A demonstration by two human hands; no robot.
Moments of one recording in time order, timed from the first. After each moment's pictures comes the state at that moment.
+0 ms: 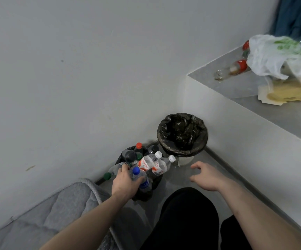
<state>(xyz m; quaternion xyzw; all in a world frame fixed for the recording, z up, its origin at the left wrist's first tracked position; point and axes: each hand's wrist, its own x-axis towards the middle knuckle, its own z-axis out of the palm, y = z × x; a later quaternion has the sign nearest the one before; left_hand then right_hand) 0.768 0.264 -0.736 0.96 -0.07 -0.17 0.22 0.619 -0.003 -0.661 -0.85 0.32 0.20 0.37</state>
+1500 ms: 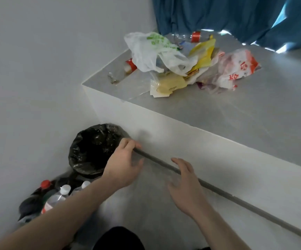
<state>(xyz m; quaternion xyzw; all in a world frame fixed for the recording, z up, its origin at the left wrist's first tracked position) 0.675 -0.049 -0.666 0.81 -0.51 -0.14 0.27 0.456 -0.119 -0.678 -0.80 0.45 -0.11 0.39</state>
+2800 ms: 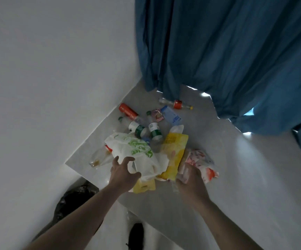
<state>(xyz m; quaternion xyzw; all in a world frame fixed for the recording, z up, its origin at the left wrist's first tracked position) 0.778 -0.387 -0.395 0.86 -0.27 -0.39 0.20 0.544 -0.508 -0.377 -0.72 0.57 -0.02 0.39</state>
